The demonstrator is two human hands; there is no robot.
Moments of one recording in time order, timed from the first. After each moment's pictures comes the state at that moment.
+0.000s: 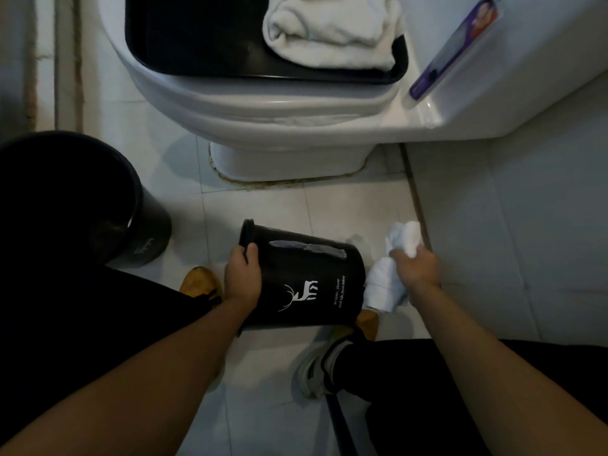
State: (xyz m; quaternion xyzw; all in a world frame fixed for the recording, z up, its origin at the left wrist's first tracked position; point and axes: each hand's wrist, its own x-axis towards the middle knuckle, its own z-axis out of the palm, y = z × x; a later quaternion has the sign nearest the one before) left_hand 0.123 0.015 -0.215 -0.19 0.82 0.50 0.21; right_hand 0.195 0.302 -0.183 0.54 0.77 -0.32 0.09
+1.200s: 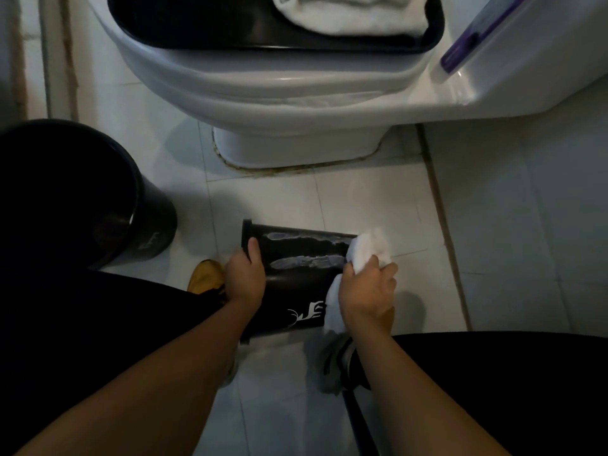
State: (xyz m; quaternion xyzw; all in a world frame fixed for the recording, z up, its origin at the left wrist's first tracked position) left_hand 0.118 -0.001 -0.239 -0.22 0.85 0.42 0.21; right_hand 0.190 0.160 -0.199 0.51 0.84 -0.11 0.16
